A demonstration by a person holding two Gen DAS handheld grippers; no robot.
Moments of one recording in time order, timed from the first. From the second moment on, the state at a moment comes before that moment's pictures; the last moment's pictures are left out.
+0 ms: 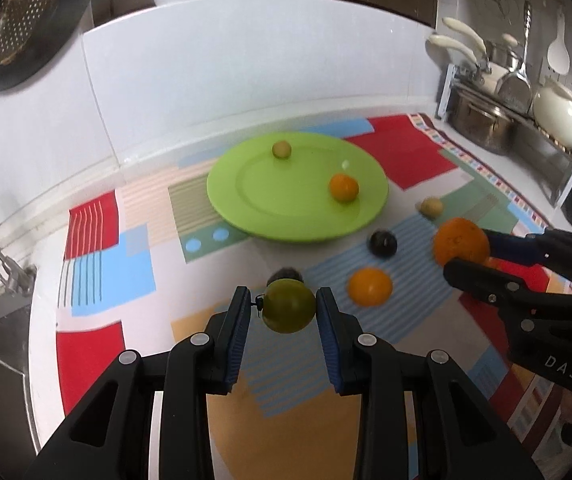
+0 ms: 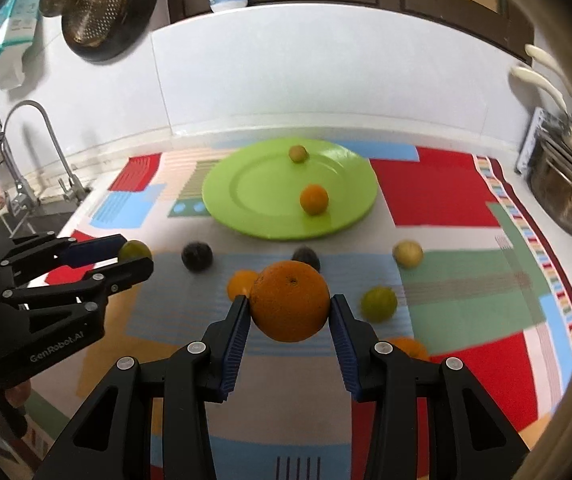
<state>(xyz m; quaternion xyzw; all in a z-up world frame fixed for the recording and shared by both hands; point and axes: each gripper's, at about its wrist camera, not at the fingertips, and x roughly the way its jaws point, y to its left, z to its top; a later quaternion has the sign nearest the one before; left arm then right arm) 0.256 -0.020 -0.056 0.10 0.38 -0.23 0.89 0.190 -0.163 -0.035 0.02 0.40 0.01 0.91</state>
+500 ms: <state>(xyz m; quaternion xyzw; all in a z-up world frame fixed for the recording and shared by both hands) 0.314 -0.041 -0.010 0.08 0.36 -0.23 0.90 0.256 -0.177 0.015 0.00 0.38 0.05 0.92</state>
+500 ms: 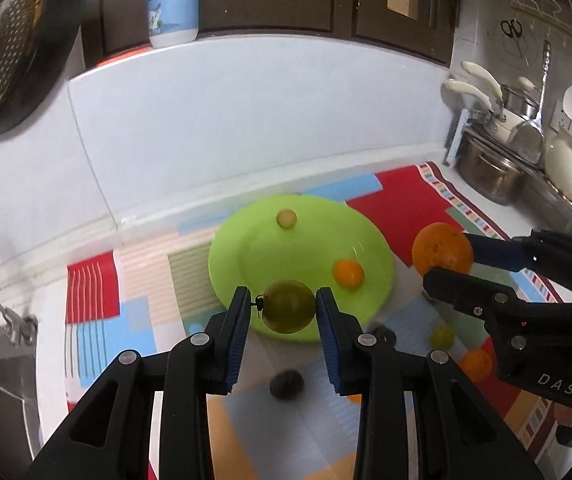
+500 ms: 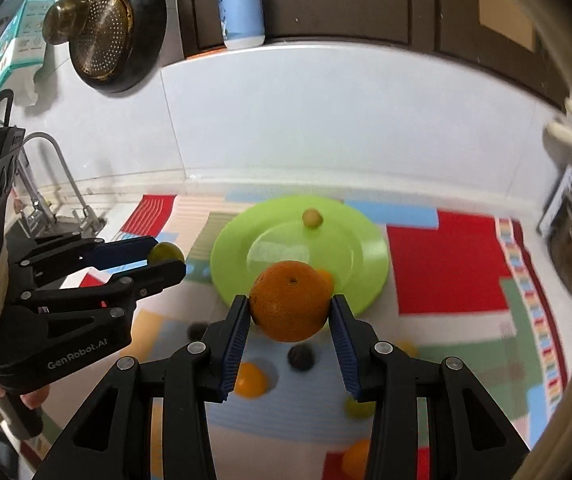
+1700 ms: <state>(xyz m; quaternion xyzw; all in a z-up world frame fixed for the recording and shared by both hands) 0.473 -0.092 -0.079 0.07 0.46 -0.22 0.85 0.448 -0.222 -0.061 -0.01 0.50 0.09 0.86</state>
